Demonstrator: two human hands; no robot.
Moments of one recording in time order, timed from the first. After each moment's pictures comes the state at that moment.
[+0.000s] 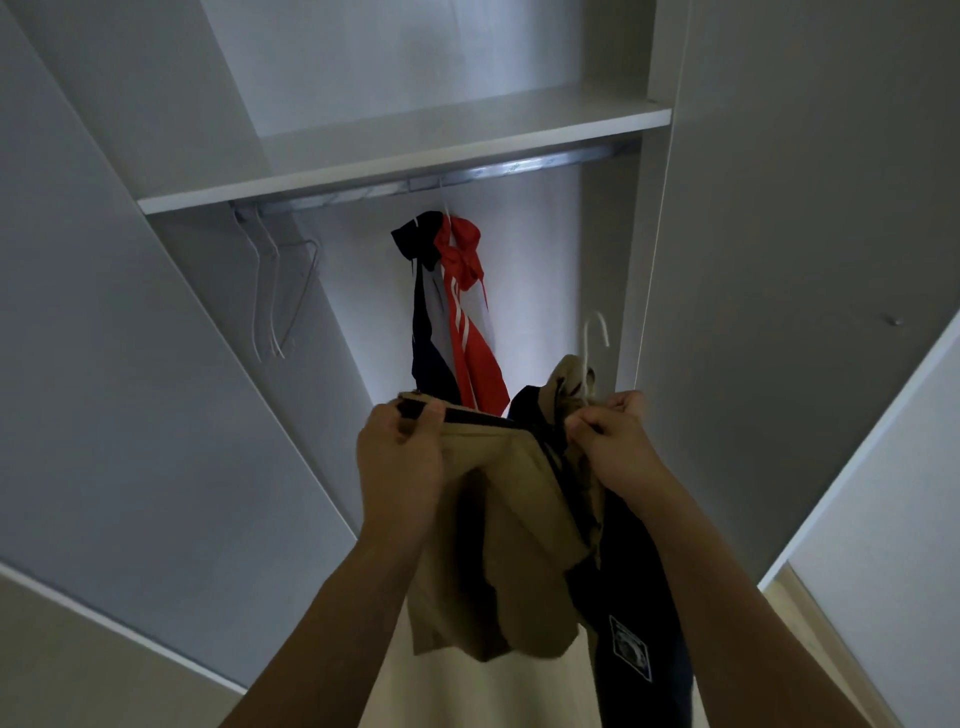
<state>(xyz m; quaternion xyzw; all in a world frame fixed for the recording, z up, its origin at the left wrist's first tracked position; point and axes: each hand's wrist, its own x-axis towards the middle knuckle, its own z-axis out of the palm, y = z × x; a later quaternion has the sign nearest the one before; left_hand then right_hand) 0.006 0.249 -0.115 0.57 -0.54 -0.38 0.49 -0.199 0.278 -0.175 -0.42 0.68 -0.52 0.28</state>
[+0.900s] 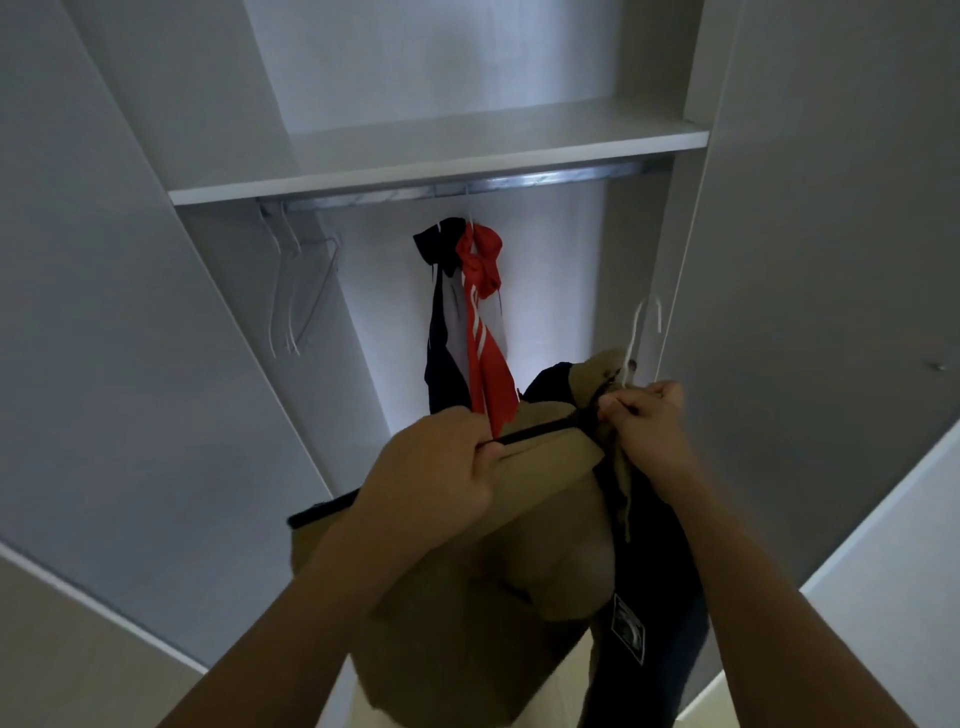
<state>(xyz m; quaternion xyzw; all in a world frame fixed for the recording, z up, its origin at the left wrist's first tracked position) 0.023 0.239 -0.095 0.41 -0.89 -0.06 0.20 -0.217 0.254 -0.147 -0.43 0.71 -0.51 0.23</state>
